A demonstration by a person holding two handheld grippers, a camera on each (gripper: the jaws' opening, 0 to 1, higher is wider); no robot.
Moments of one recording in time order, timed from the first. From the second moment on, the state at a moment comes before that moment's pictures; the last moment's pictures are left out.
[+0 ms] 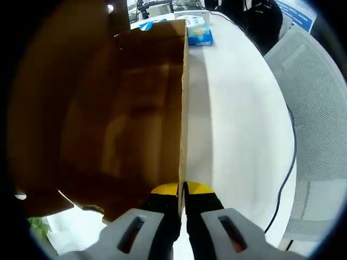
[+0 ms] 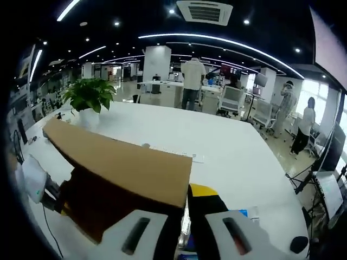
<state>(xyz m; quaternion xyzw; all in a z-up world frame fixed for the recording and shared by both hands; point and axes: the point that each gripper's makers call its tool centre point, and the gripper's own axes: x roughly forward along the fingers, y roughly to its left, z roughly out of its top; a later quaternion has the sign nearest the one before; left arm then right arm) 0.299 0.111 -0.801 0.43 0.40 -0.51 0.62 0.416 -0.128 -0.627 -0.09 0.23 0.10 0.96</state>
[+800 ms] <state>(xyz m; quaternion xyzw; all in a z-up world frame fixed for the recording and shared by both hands) 0.304 0.109 -0.795 0.40 0.38 -0.50 0.67 0.421 -0.133 -0.636 -0.10 0.21 0.09 0.97</state>
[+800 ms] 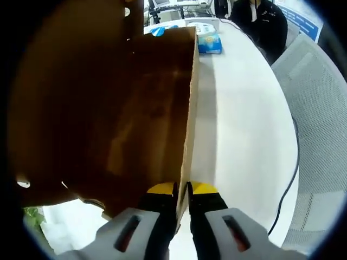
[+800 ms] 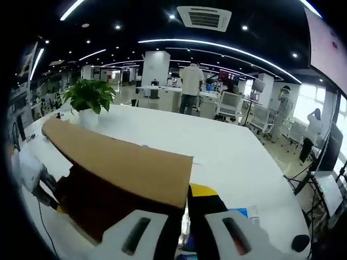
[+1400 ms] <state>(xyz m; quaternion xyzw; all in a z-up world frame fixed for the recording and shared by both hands) 0.300 0.100 -0.732 0.14 0.36 -0.44 0.81 0.415 -0.128 -0.640 -0.07 0.21 0.09 0.97</state>
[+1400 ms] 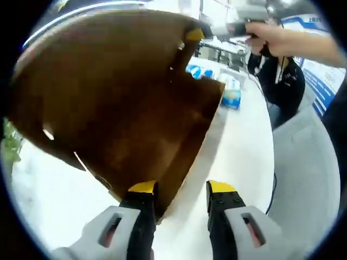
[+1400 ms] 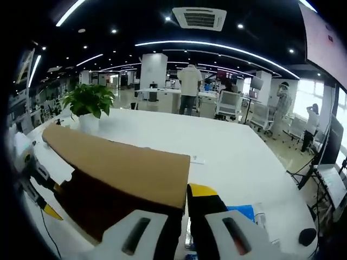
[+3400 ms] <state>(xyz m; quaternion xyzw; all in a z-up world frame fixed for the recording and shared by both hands) 0.349 0.143 -0.642 0.03 0.26 -0.17 0.95 0.376 -0.108 -0.643 -0.13 0.21 0.16 0.96</state>
